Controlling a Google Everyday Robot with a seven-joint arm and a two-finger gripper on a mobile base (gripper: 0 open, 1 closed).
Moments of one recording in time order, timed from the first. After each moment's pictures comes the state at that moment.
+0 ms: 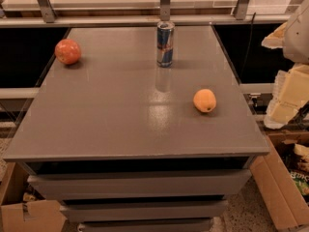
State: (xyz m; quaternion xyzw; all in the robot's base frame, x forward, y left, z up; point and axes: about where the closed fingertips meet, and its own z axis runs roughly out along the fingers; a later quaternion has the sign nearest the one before) arm 0.438 -0.216 0.977 -0.60 0.78 -0.04 0.16
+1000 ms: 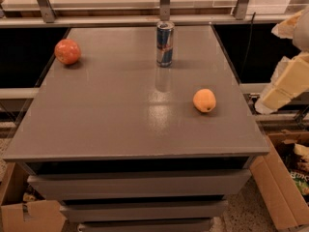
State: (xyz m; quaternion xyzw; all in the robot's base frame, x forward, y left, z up) arm 0.453 -0.215 0.994 -0.54 0.80 -0.01 0.25
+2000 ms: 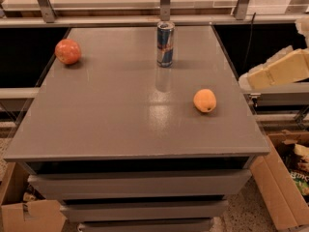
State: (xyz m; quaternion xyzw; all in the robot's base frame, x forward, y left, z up) arm 0.479 -0.222 1.013 -0.36 0.81 0.05 0.45
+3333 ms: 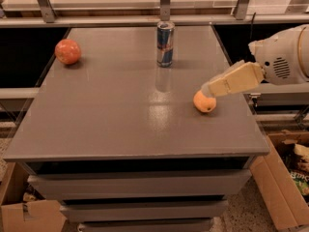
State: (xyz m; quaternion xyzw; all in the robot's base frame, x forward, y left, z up) arm 0.505 -0.167 0.962 -0.35 0.82 0.13 0.43
